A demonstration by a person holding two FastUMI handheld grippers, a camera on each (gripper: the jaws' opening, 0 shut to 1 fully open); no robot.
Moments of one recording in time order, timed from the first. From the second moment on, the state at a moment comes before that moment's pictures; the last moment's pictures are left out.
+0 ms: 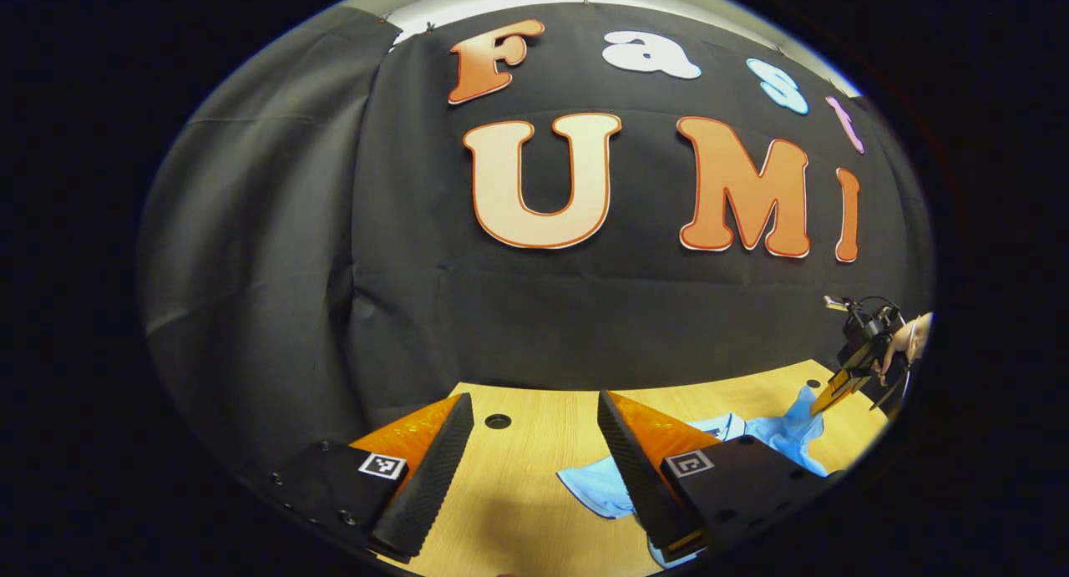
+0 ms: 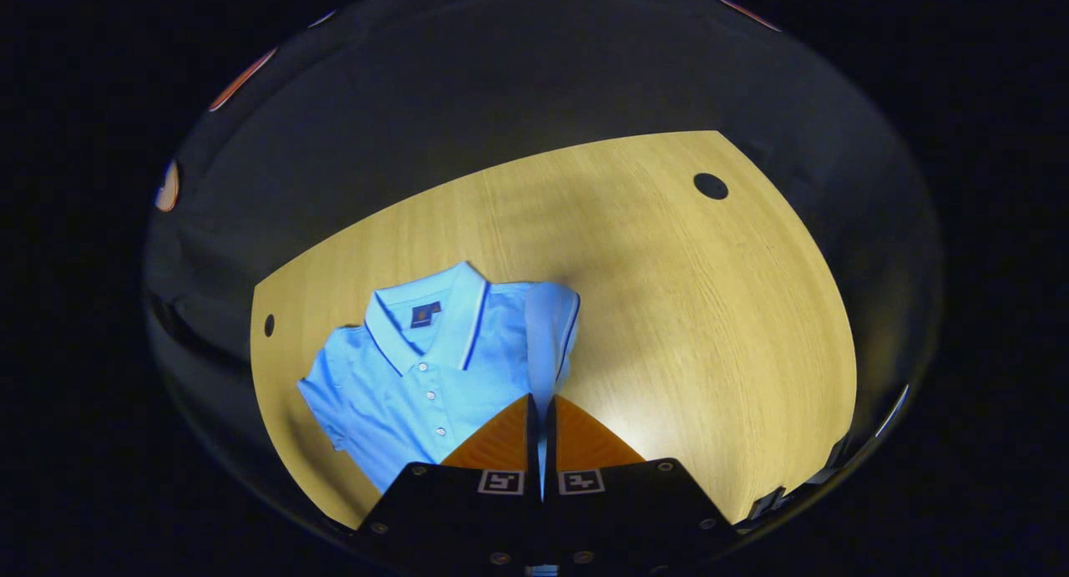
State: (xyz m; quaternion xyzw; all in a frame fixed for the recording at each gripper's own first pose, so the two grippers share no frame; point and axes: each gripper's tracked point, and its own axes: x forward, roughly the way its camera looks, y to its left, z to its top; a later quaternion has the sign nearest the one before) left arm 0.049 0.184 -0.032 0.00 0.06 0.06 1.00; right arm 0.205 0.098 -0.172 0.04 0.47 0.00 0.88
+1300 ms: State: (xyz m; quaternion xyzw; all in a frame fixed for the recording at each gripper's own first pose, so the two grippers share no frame) left arm 0.049 0.217 -0.058 -0.01 0.11 0.07 0.99; right arm 0.172 0.235 -0.187 0.04 0.44 0.11 0.89
